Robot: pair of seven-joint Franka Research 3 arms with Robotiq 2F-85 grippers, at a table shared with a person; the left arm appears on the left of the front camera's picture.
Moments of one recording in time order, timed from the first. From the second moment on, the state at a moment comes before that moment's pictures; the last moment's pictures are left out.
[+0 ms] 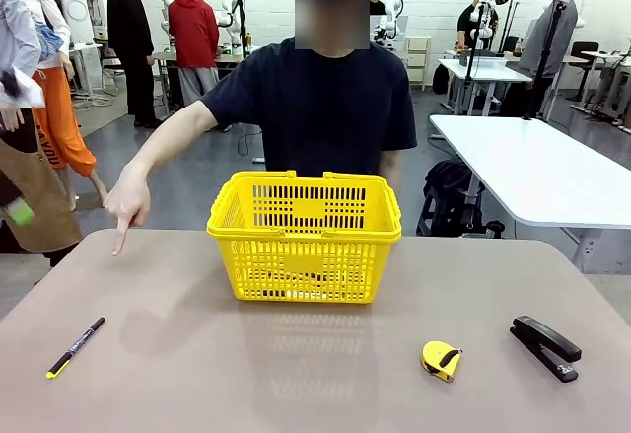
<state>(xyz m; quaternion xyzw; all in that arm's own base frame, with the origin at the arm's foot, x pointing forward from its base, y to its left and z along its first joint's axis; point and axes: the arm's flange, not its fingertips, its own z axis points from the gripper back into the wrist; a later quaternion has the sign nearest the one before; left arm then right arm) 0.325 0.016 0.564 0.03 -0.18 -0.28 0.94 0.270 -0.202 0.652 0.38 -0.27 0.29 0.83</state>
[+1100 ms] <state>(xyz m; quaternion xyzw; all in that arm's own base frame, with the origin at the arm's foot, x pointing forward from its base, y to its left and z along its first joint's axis) 0.340 -0.005 0.485 0.00 -0.10 -0.18 0.98 0.270 -0.202 0.652 0.38 -0.27 0.29 0.83</state>
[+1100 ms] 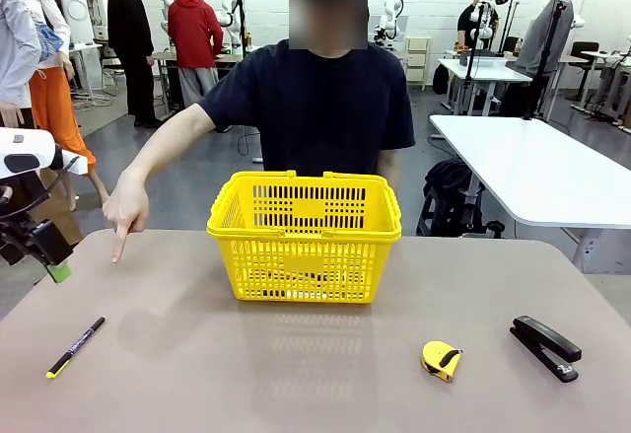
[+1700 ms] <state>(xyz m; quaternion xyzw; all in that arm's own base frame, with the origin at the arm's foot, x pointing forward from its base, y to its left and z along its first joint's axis) 0.362 -0.043 0.460 0.07 -0.10 -0.22 0.97 0.270 -0.202 0.652 0.38 -0.27 0.29 0.83</state>
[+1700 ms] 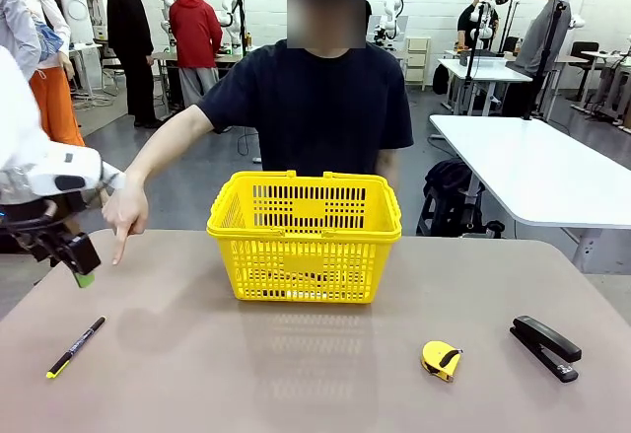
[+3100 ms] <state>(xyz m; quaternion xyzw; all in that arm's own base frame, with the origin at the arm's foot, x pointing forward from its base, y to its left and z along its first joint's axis) 0.410 -0.010 0.351 0.01 -0.04 -0.17 0.98 0.270 -0.202 0.652 0.38 -0.27 0.29 0.83</state>
